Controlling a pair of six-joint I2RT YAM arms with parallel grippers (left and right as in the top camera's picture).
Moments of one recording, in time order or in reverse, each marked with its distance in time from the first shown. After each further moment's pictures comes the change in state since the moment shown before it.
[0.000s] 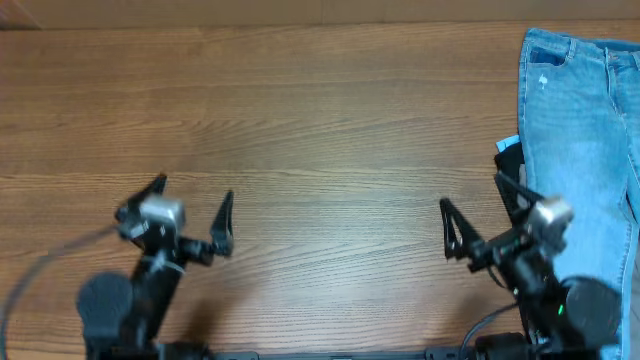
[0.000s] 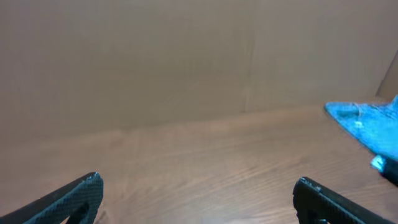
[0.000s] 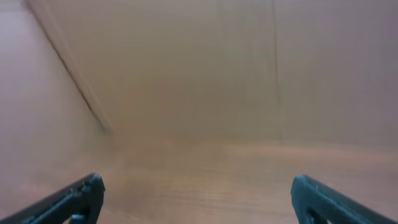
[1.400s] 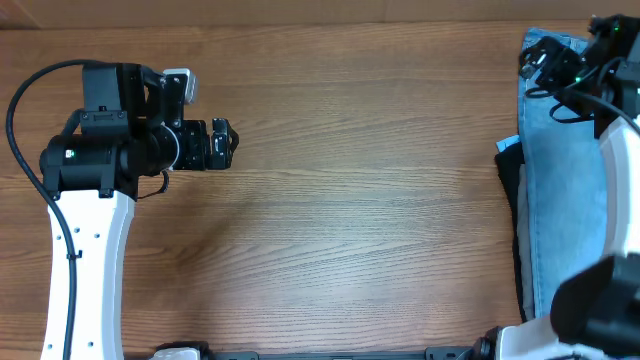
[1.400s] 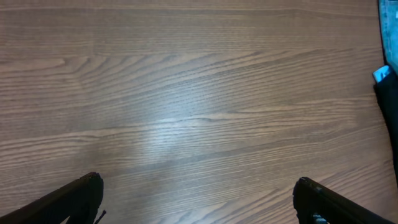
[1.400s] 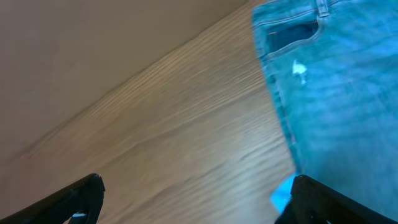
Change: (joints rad) left arm 0.000 0.917 0.829 -0.773 0.027 0.003; right arm -0.395 1.351 0.978 -0.406 0.093 0.095
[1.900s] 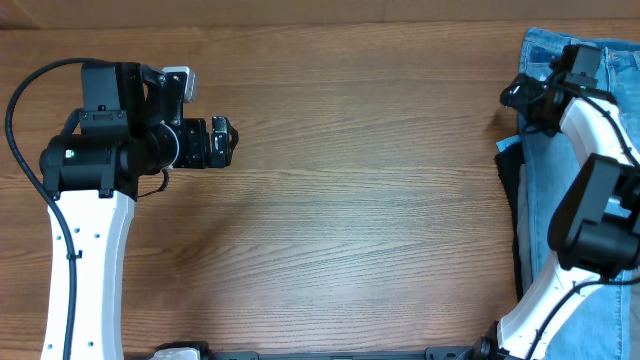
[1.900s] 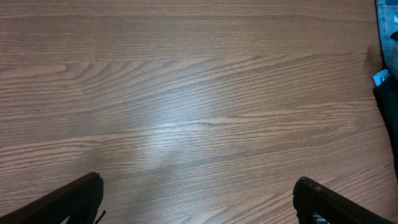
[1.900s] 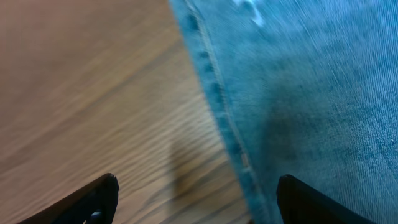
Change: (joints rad) left arm 0.000 0.000 0.000 0.014 0.000 0.000; right arm -0.002 0.413 0.001 0.157 0.175 0.001
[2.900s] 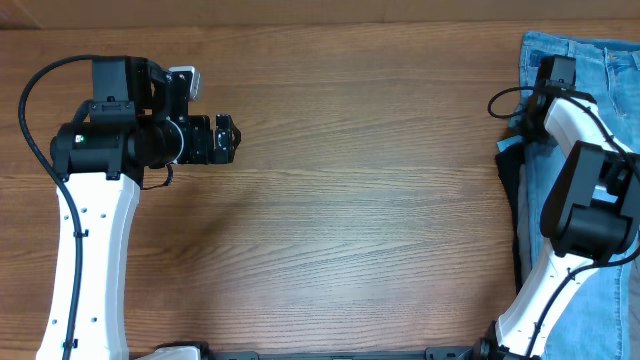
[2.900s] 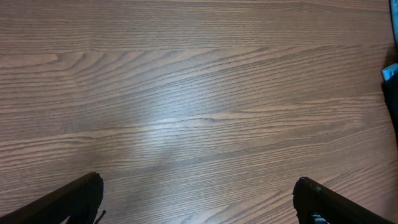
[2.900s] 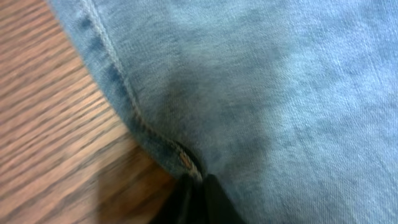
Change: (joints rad) left arm -0.003 0.058 0.000 0.001 0.000 0.000; right arm 0.033 0.080 0.023 -0.084 0.345 -0.093
